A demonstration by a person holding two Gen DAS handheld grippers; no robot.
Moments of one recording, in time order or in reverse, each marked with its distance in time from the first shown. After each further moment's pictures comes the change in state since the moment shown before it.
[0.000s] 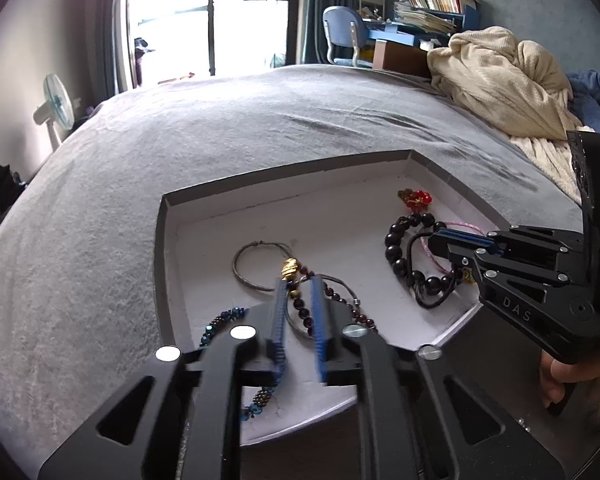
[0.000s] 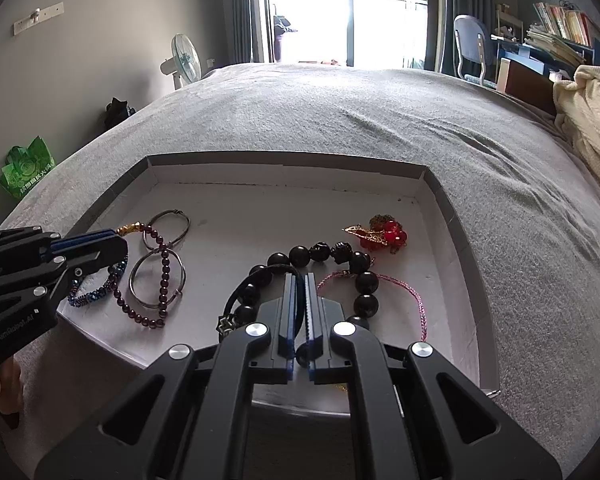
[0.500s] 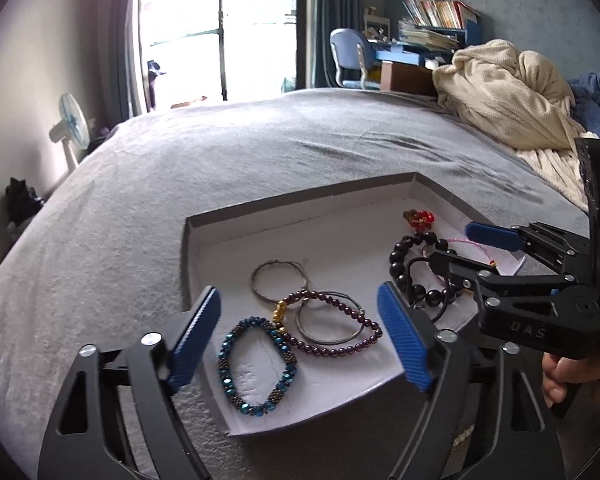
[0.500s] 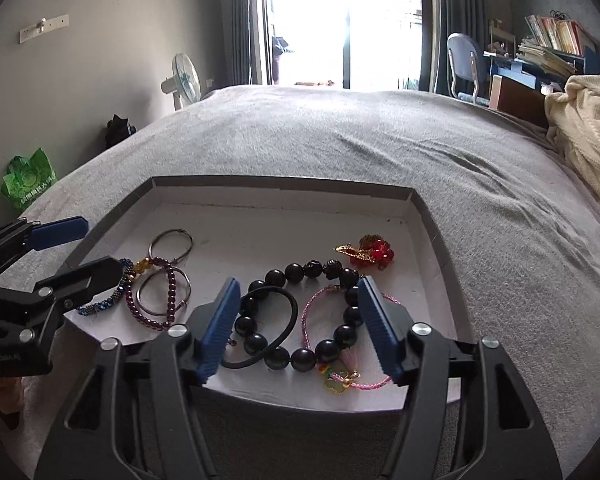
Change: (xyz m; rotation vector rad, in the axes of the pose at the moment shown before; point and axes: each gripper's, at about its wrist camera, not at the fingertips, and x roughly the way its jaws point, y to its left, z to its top) left arm -0.021 -0.003 -0.002 0.010 -0.090 0.058; right arm -0.021 -0.001 -0.003 0.003 -0.093 -0.007
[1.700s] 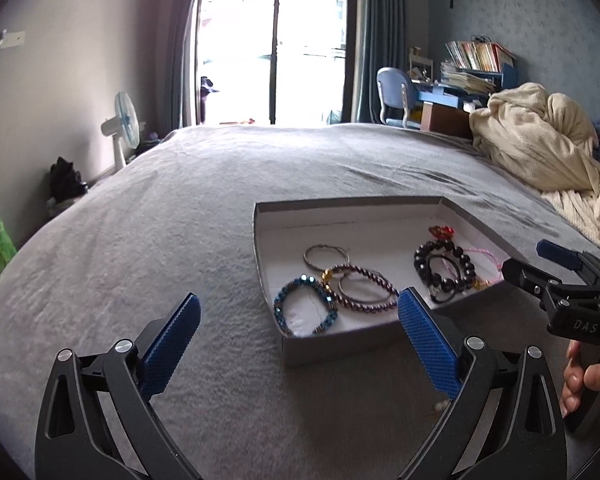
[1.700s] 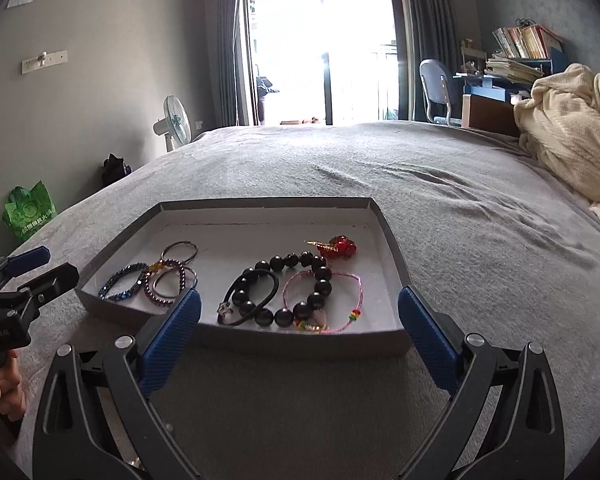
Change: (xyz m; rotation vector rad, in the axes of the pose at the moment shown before) left arm -0.055 0.012 -0.046 -0.117 -0.122 0.117; right arm -0.064 -0.005 -0.038 0.045 -0.153 -0.042
